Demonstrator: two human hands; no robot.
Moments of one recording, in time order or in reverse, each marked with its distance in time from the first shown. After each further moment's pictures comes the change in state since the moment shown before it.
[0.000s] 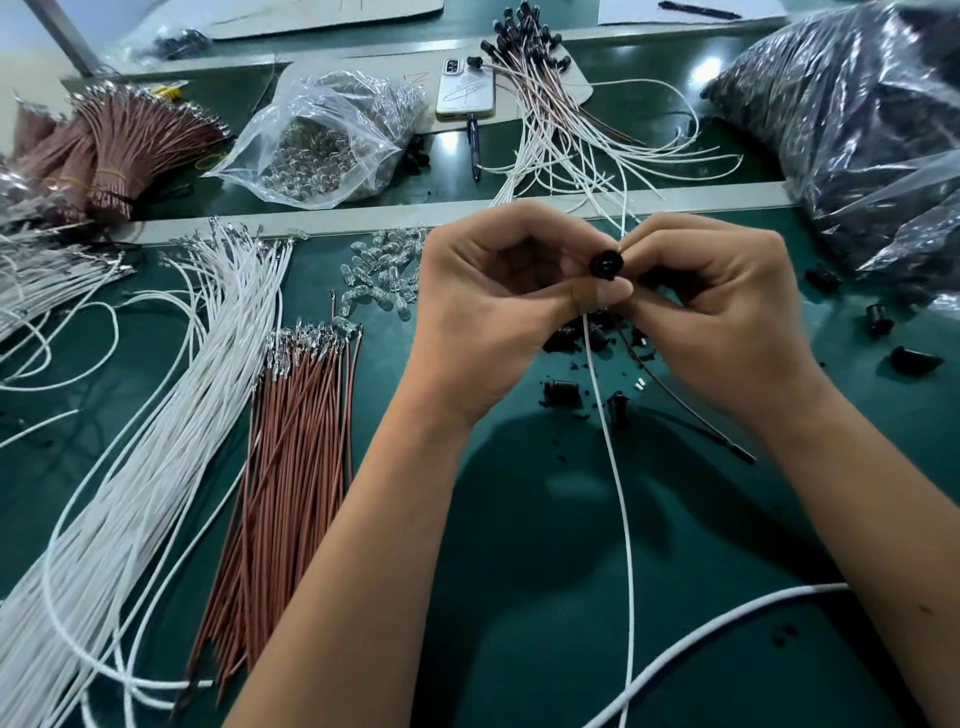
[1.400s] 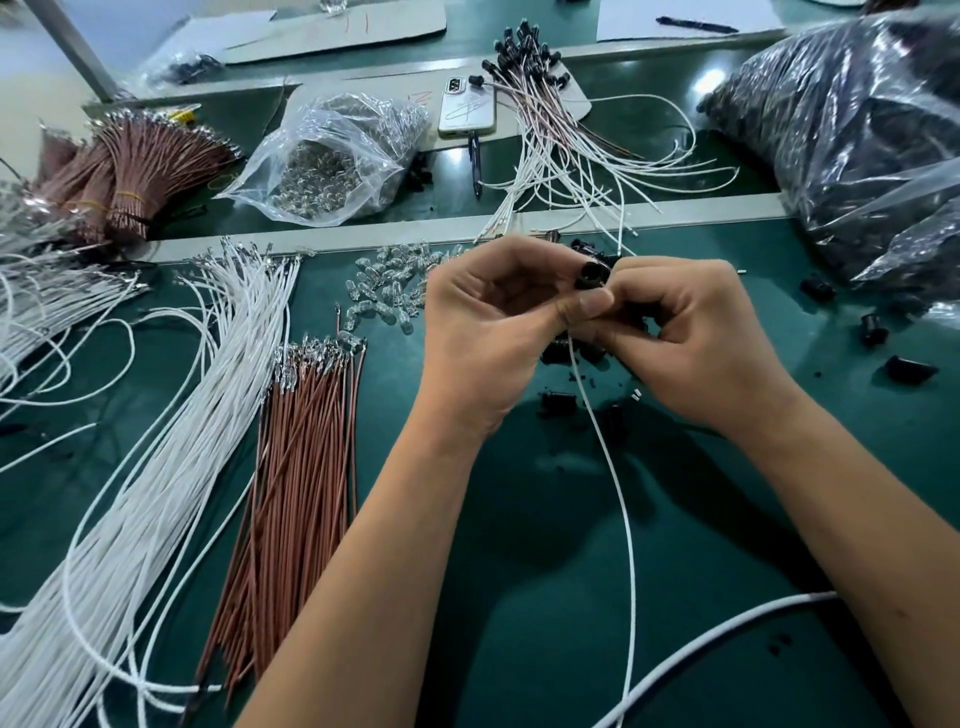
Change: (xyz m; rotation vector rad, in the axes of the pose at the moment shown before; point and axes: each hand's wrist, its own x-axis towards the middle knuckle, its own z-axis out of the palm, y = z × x) left_hand -0.002 -0.015 0.005 -0.036 0.153 -0.052; right_hand -0.002 0.005 0.001 -0.031 -0.139 0.113
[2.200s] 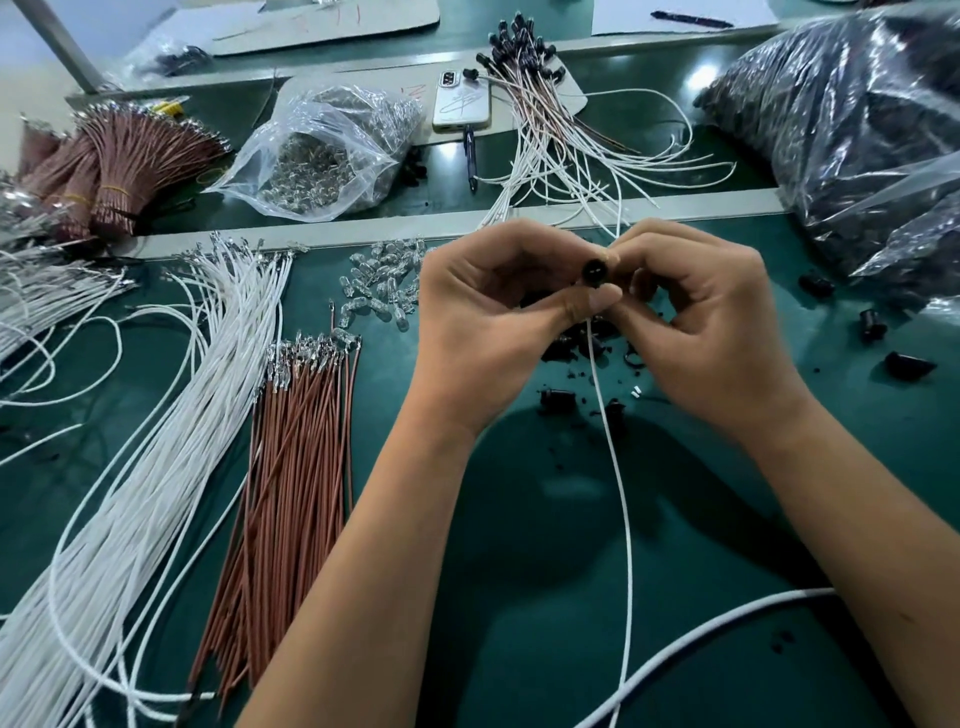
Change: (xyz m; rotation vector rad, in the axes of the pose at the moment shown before) left_hand 0.001 0.007 -0.002 0.041 -0.092 0.068; right_hand 0.000 -0.003 0.000 -0.086 0.140 -0.128
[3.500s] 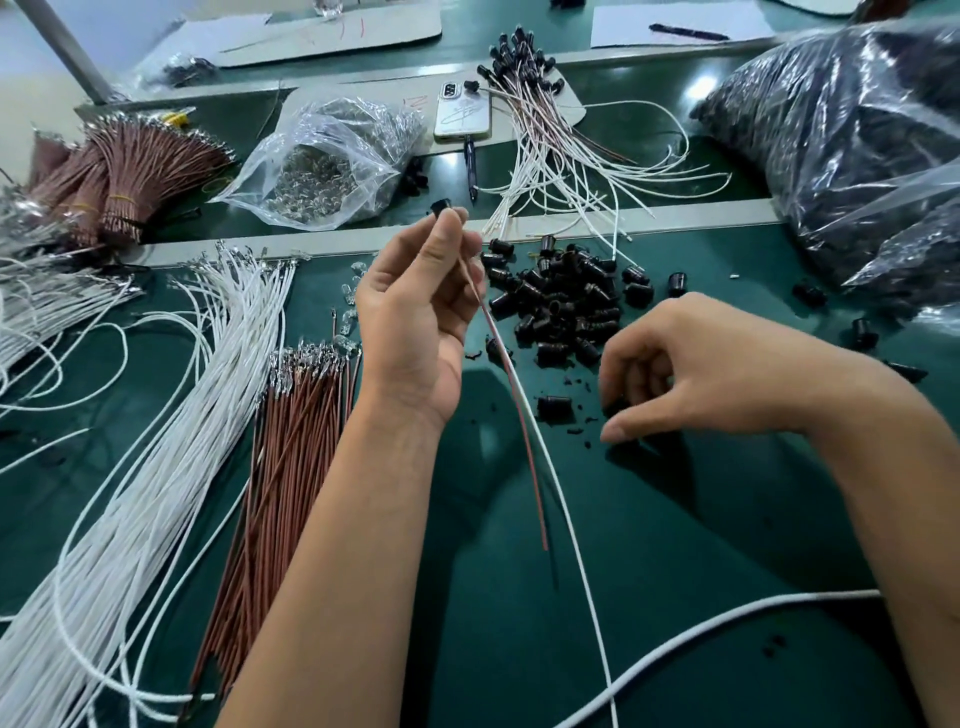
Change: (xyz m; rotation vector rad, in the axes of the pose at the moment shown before) left_hand 0.012 0.001 -0.031 -0.412 0.444 -0.322; right_hand 0.008 -0.005 -0.032 -0.226 -0.765 0.400
